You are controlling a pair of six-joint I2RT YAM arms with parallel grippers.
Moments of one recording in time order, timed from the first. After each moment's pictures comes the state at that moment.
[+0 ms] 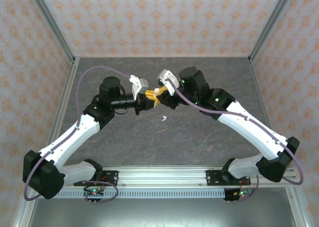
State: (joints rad) left arm -0.44 1.17 0.94 -0.03 0.78 -0.01; right arm 0.81 1.33 1.45 -0.66 -0.20 -0.12
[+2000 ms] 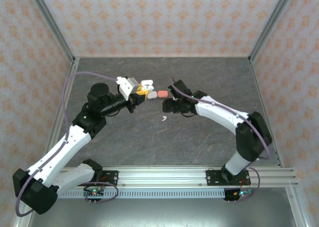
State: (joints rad) left arm -0.44 0.99 0.88 -0.05 0.42 0.11; right arm 0.69 1.65 1.22 -0.59 -0.01 0.57
